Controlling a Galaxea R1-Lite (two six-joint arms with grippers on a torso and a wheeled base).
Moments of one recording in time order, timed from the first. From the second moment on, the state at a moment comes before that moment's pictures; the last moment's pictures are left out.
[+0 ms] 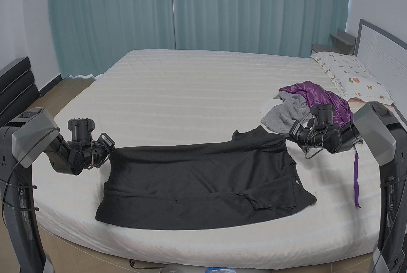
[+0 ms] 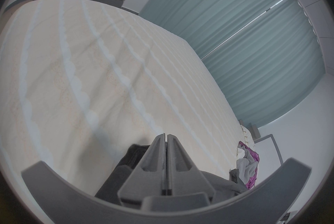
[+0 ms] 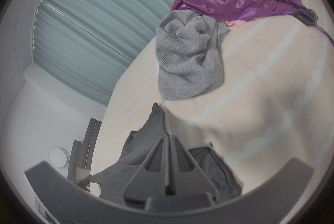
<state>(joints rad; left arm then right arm) 0.06 2.37 -1.11 -0.72 -0.12 -0.86 0.06 2.50 -1.50 -0.43 0.28 0.74</state>
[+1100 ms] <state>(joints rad) 0.06 2.19 -0.66 -0.94 -0.12 -0.82 0.02 2.26 -0.91 -0.75 0.42 0.69</state>
